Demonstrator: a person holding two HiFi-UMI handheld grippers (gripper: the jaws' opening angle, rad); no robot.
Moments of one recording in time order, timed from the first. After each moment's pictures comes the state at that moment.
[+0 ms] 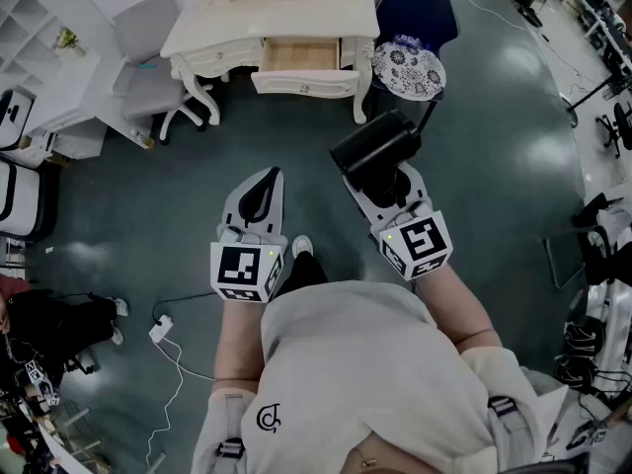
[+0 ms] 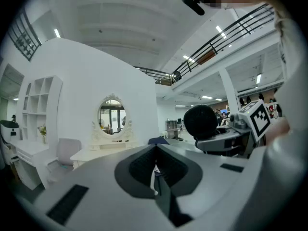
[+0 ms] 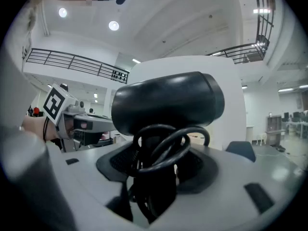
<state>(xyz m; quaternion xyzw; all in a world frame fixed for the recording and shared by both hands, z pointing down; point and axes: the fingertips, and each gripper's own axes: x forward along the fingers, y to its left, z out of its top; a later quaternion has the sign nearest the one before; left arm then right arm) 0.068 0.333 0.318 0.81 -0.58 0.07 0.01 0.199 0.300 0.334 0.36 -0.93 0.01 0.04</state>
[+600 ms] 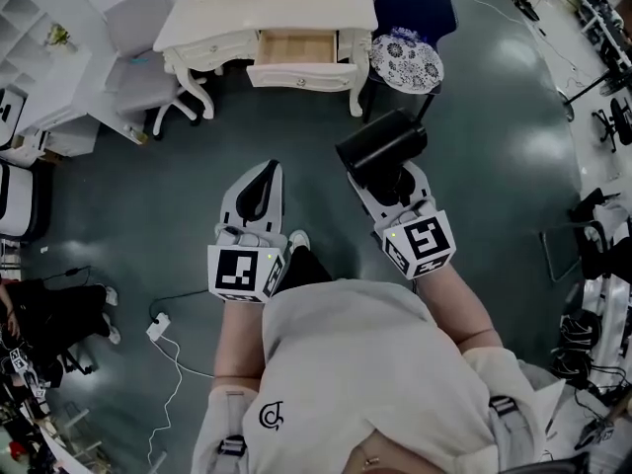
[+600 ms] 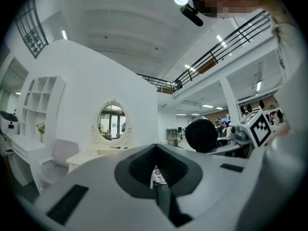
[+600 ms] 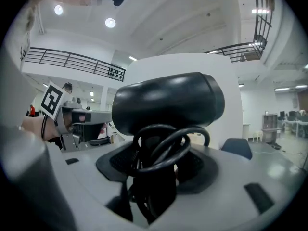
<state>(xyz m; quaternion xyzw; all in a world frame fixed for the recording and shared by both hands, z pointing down) 0.062 0.323 0.303 0.81 -0.58 0.01 -0.01 0.201 0.288 0.342 0.38 -0.92 0.01 0.04</state>
